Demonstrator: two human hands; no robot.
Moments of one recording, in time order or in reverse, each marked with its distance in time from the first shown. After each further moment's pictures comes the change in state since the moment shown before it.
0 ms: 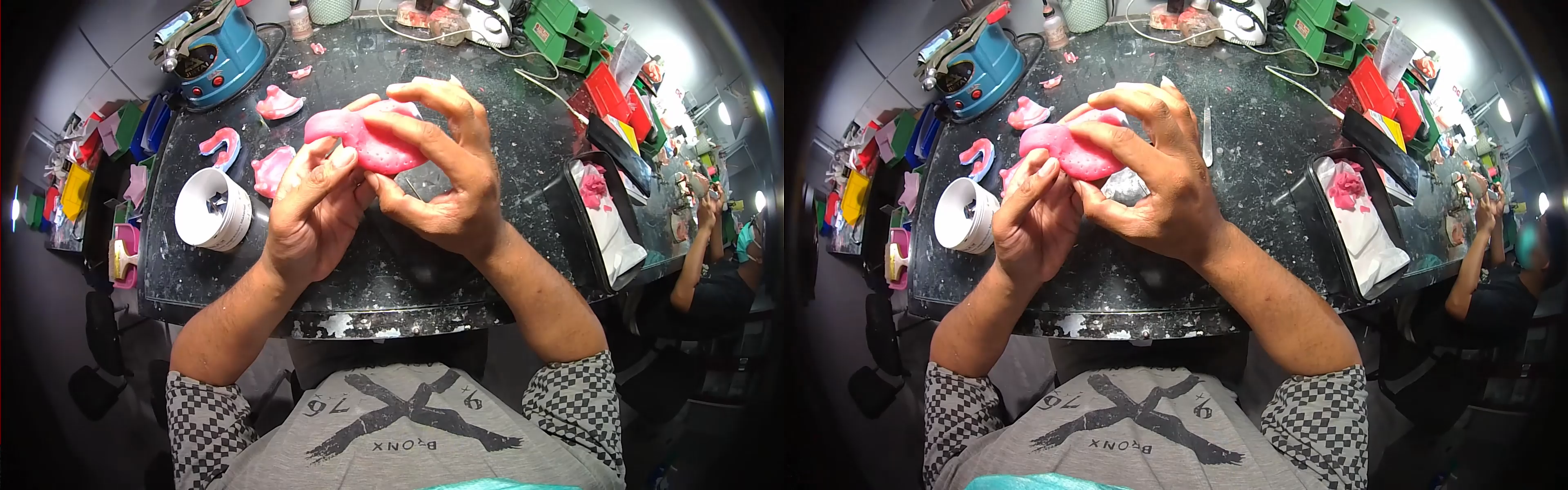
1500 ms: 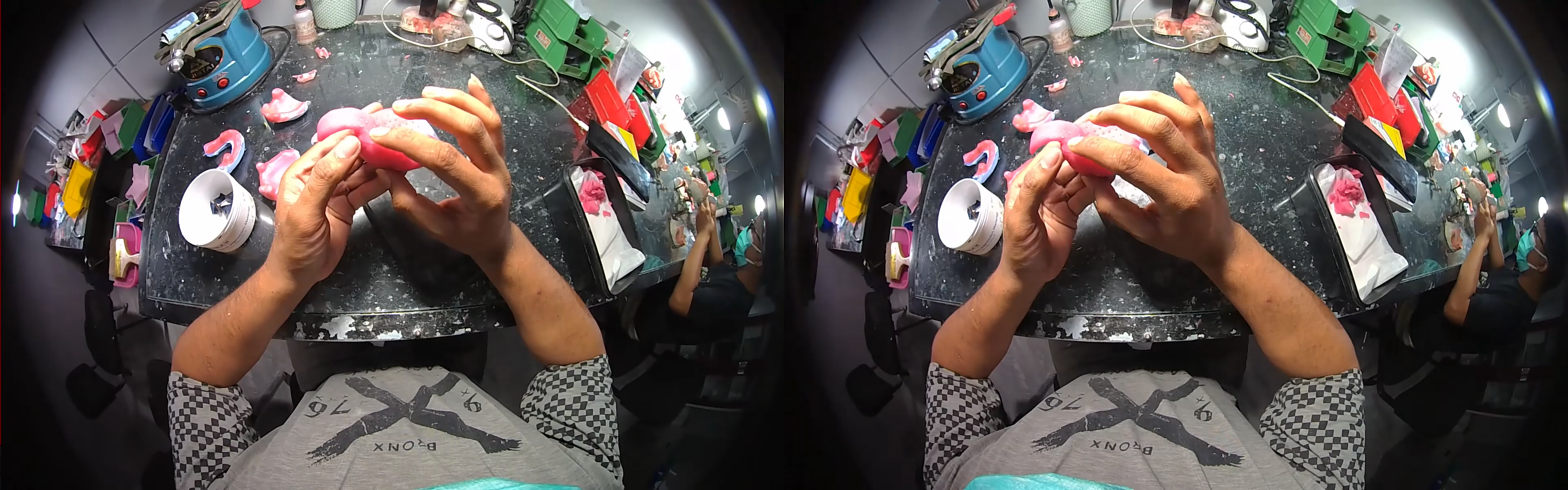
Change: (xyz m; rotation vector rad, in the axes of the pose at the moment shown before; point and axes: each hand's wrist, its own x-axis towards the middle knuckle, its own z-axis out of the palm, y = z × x) left_hand 0.002 -0.001 0.000 0.252 0.138 0.035; right_hand 0.000 0.004 -0.001 -0.103 0.082 -0.159
